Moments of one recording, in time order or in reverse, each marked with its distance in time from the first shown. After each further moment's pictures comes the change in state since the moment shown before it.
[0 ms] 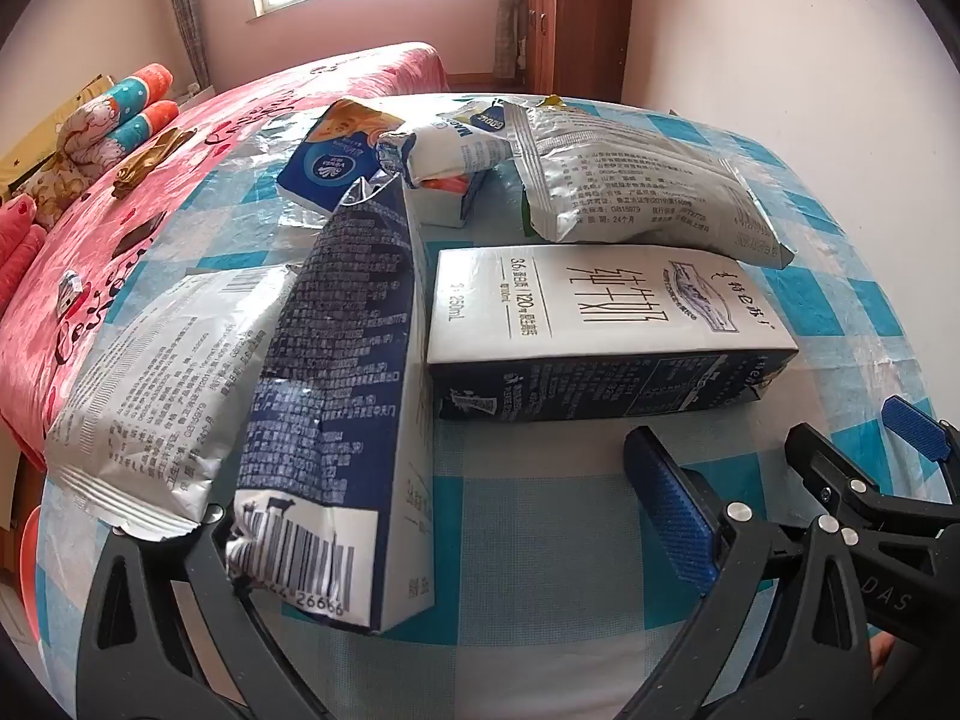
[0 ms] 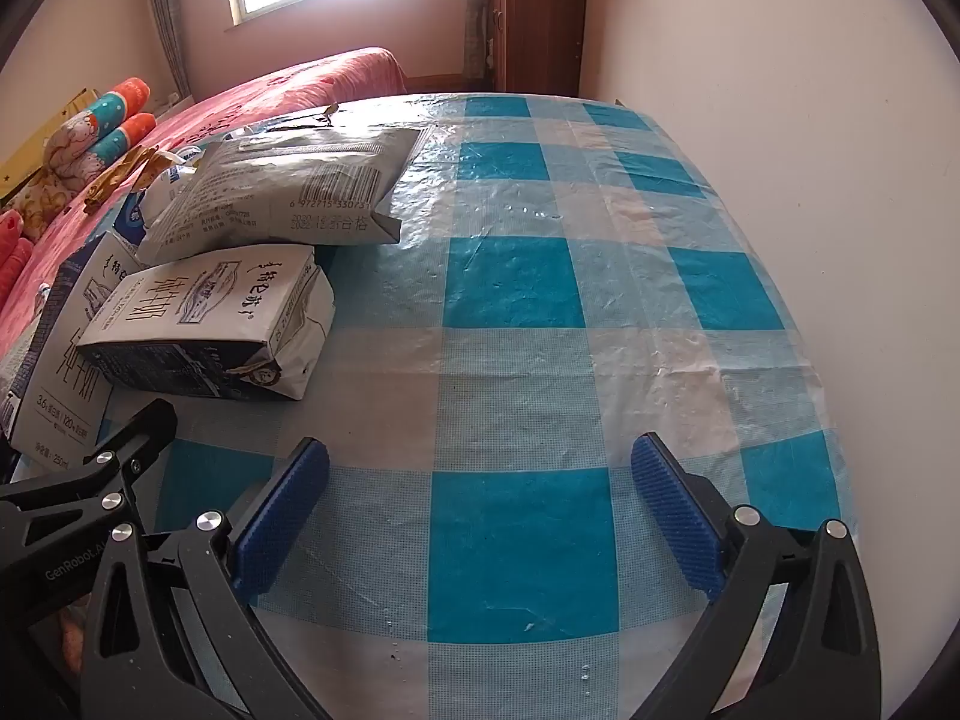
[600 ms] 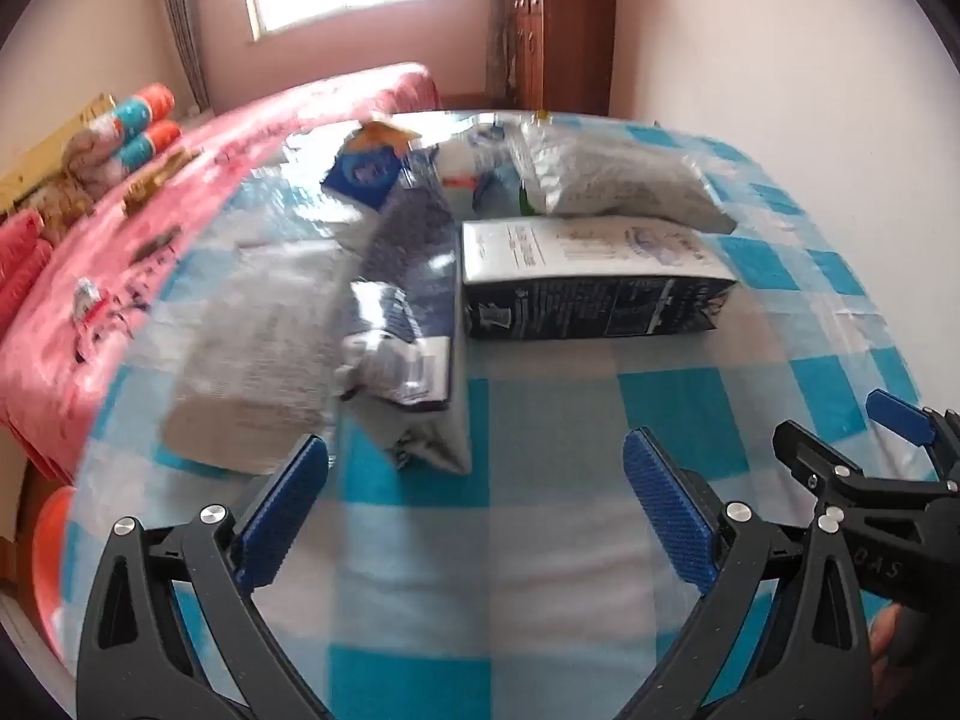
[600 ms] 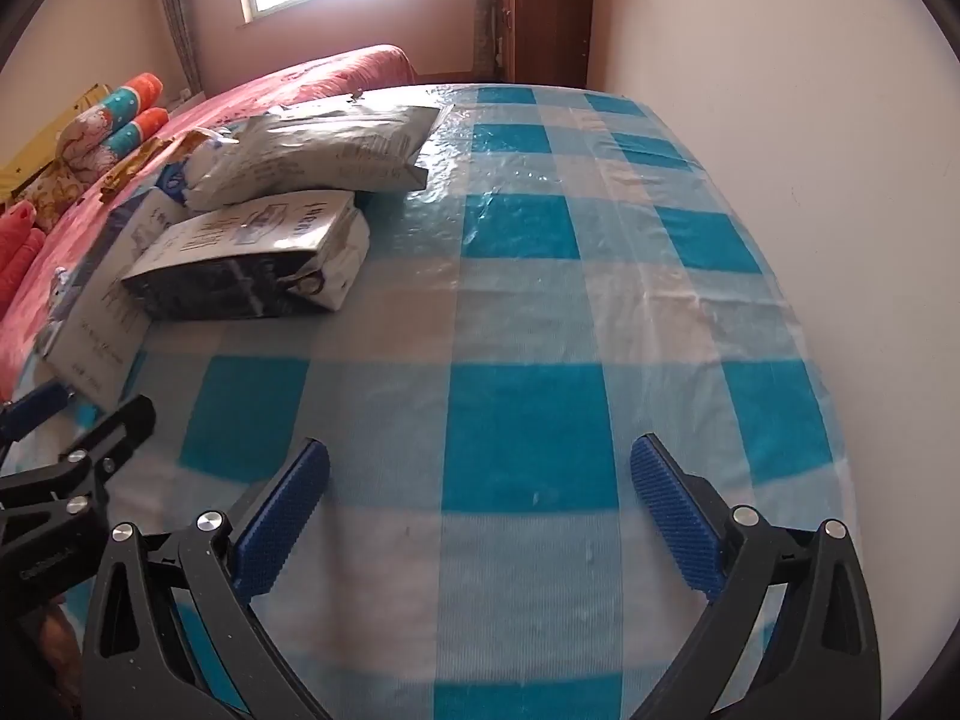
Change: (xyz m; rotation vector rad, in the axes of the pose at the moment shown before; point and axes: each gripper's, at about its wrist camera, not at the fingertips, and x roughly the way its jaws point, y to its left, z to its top) left arm -0.050 0.009 -0.038 0.046 -0.076 0.006; right arm -0.039 0.003 -0.044 0.003 -0.015 0.037
